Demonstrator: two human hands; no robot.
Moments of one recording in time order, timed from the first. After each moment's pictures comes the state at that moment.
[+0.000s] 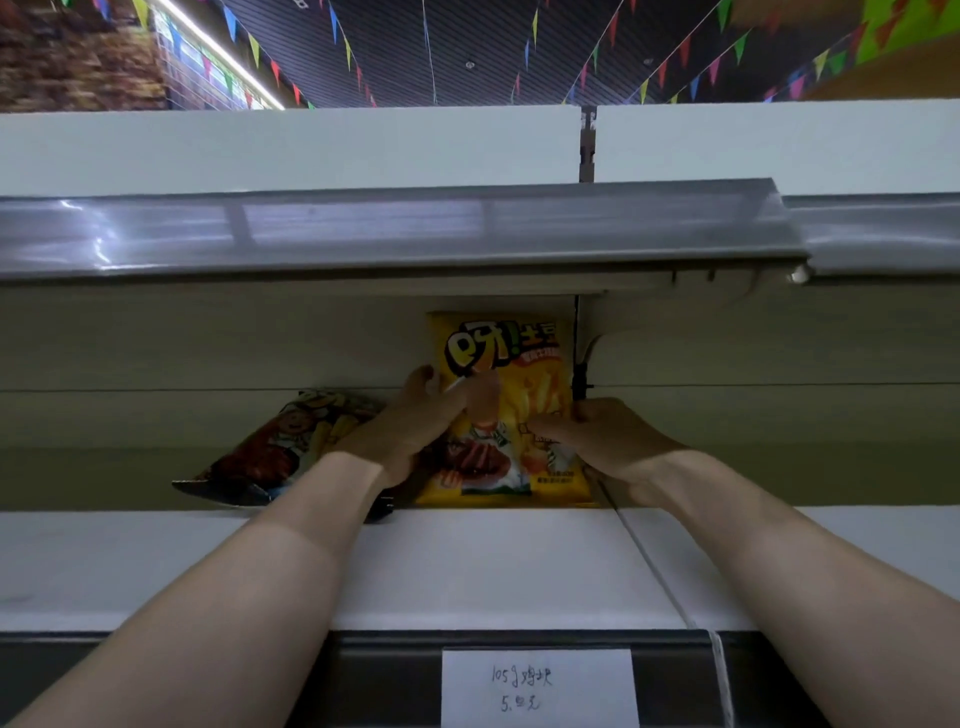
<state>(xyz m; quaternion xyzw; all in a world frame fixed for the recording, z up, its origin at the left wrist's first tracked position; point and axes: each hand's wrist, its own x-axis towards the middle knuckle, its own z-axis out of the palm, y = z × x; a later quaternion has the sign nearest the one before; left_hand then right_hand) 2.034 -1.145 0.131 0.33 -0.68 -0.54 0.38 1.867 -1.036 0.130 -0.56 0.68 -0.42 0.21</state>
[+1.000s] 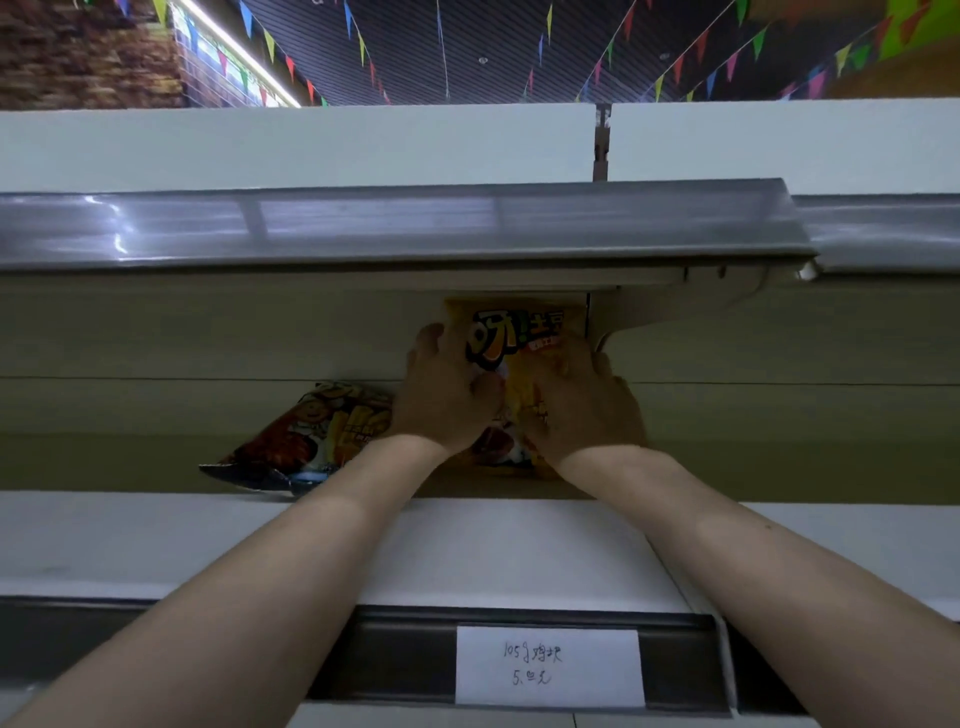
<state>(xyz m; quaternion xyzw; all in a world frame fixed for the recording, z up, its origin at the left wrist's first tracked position) 2.027 -1.124 0.136 0.37 -0.80 -0.07 0.47 1.905 -1.038 0.137 -0.63 0.71 -0.22 -0.23</state>
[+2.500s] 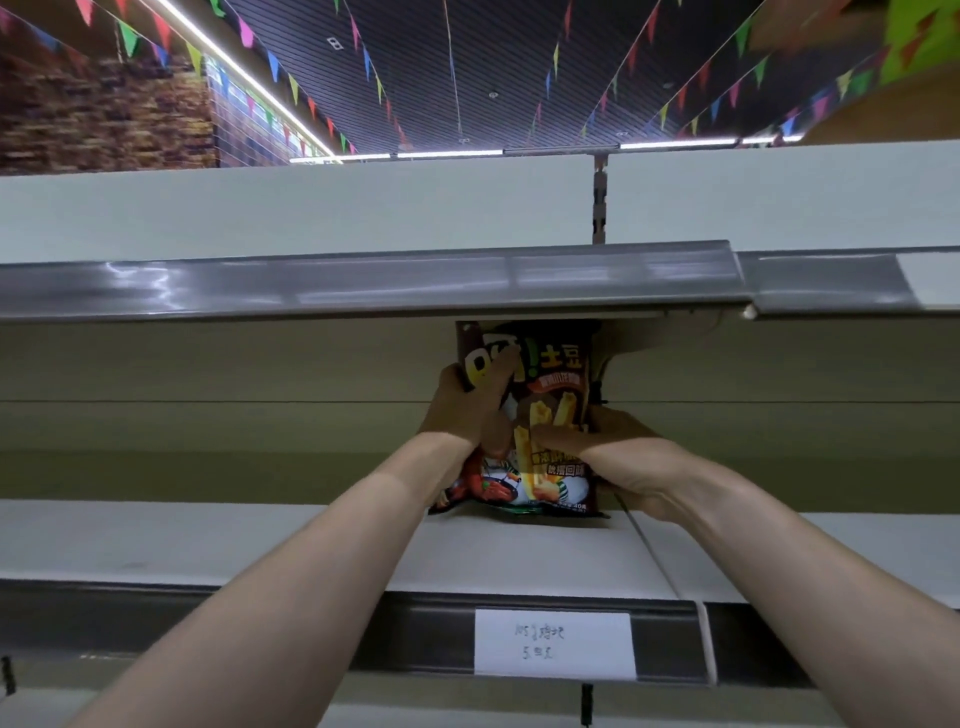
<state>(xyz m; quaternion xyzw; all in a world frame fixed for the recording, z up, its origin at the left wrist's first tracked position) 2.030 -1.080 0.153 0.37 -0.66 -0.44 0.49 1.898 -0.999 0.140 -0.54 0.62 -0.48 0.31</state>
